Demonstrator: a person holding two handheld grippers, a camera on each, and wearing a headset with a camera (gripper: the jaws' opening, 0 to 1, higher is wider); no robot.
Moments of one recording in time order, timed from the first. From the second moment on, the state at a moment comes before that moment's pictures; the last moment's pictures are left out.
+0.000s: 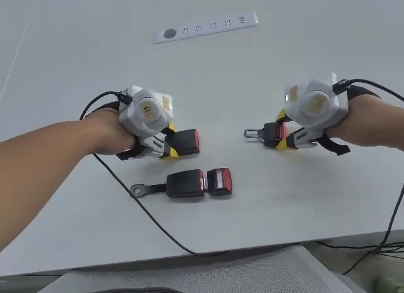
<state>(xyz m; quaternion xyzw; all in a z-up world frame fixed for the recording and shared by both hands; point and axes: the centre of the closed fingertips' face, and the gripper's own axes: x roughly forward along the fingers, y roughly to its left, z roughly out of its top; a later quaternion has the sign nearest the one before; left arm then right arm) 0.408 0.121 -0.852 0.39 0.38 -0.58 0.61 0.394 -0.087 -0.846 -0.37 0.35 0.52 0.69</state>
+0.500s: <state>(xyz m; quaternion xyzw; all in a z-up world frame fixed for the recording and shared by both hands) 0.407 0.125 -0.845 0.40 0.37 -0.53 0.65 0.398 -0.098 -0.827 -0.35 0.33 0.46 0.74</state>
